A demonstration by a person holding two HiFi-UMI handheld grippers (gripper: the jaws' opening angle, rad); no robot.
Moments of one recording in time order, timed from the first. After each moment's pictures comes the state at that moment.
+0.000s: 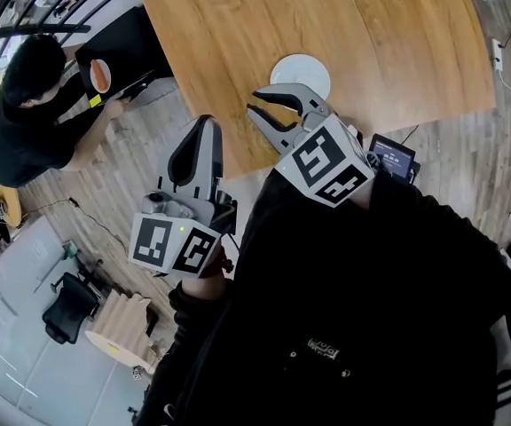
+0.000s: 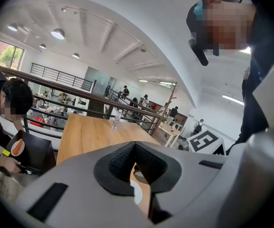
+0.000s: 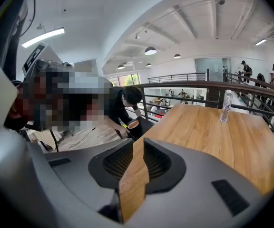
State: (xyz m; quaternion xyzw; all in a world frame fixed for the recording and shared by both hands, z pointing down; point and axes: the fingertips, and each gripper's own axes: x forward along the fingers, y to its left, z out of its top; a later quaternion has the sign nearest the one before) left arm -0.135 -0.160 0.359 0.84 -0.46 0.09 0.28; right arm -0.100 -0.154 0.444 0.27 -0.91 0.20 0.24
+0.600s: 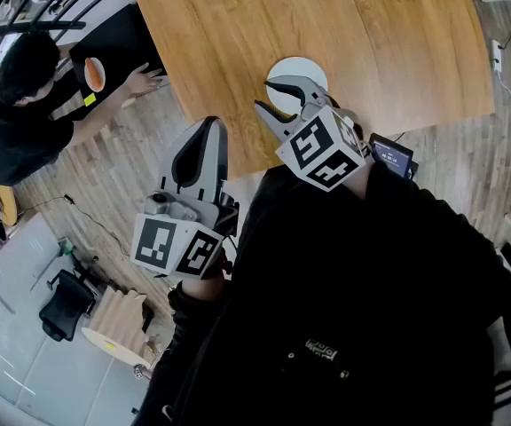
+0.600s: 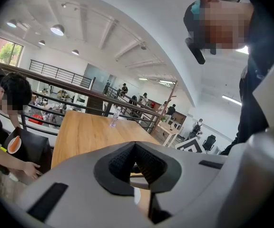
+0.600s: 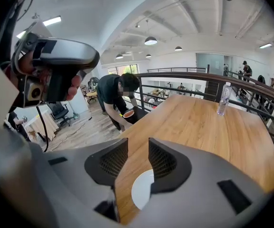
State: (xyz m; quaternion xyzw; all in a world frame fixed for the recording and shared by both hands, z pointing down) left arm -0.121 -0.165 0.372 0.84 -0.45 0.09 0.29; right arm -0.082 -0.164 0.502 0.28 -0.89 0.19 0.30
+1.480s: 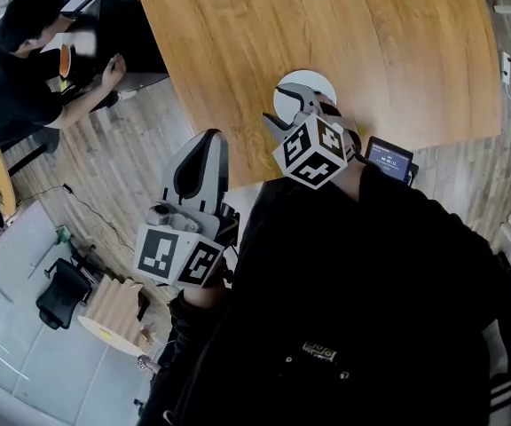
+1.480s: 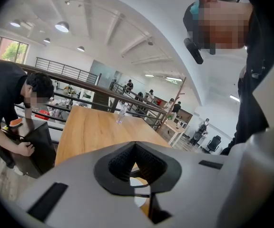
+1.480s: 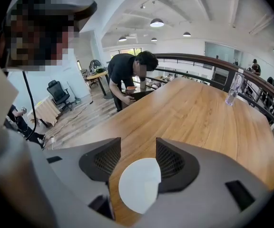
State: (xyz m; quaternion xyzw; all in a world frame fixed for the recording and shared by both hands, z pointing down) left arm -0.129 -0.187 0.394 0.81 -0.48 0.11 0.31; right arm -0.084 -0.170 0.582 0.24 -0.87 0.20 0.39
